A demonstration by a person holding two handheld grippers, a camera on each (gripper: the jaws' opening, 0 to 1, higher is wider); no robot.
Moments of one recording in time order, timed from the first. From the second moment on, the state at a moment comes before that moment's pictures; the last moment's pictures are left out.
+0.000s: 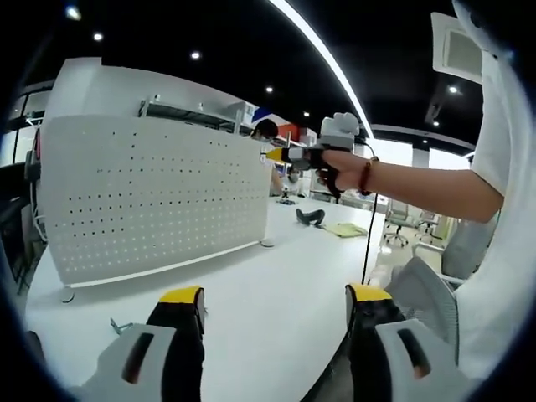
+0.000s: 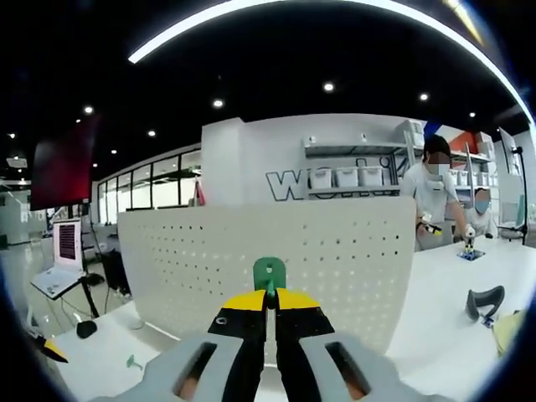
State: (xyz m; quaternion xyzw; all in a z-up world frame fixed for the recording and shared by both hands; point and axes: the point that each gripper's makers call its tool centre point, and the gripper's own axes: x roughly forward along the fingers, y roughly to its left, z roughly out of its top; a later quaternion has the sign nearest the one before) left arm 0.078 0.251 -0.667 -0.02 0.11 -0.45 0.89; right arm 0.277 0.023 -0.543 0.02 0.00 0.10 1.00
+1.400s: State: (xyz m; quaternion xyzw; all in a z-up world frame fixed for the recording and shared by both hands) left arm 0.092 0.259 -0.675 -0.03 0.12 -0.45 0.88; right arm 0.354 0.024 -0.524 -0.04 0.00 0.06 1.00
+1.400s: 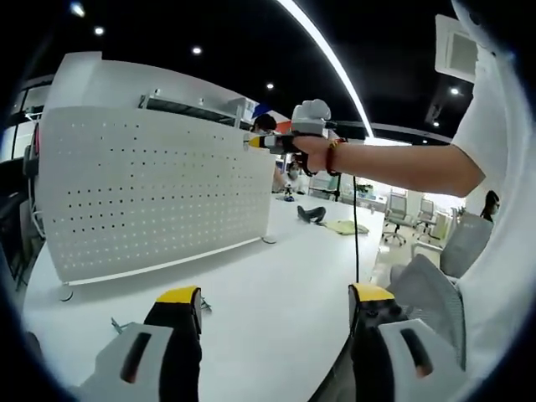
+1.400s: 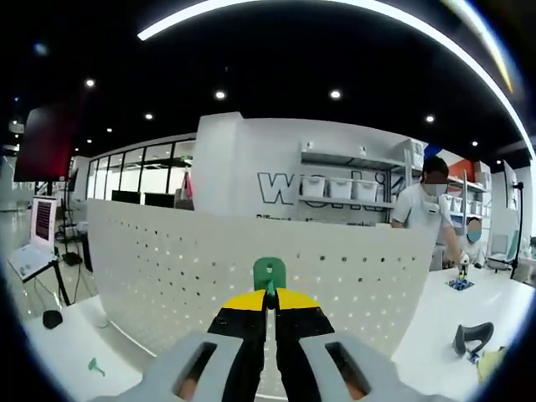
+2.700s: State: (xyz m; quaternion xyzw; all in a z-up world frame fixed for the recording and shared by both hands) left arm 0.105 0.288 -0.675 -0.03 0.12 -0.41 0.90; right arm 0.407 0.020 -0.527 0.01 0.01 0.04 1.00
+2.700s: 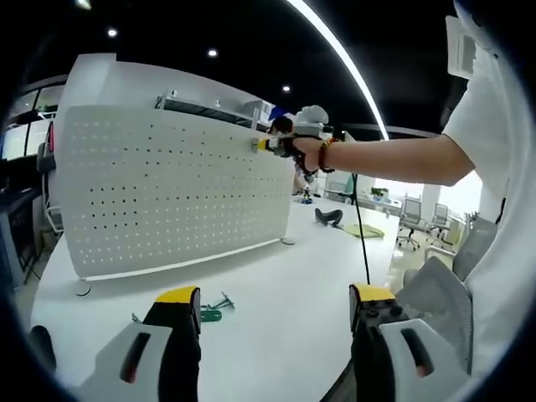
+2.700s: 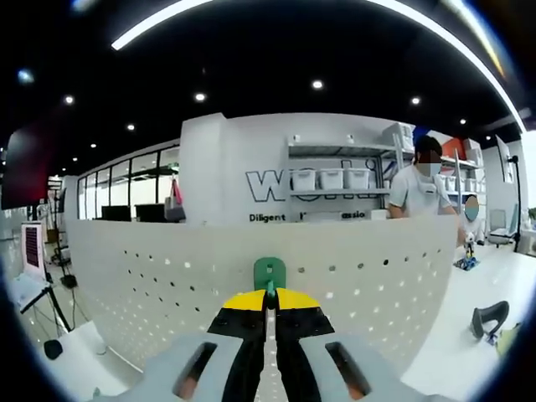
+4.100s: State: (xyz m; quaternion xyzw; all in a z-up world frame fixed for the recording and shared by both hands) left arm 0.098 0.279 -0.669 -0.02 0.13 -0.42 0.90; right arm 0.402 0.023 -0.547 0.00 0.03 0.04 1.00
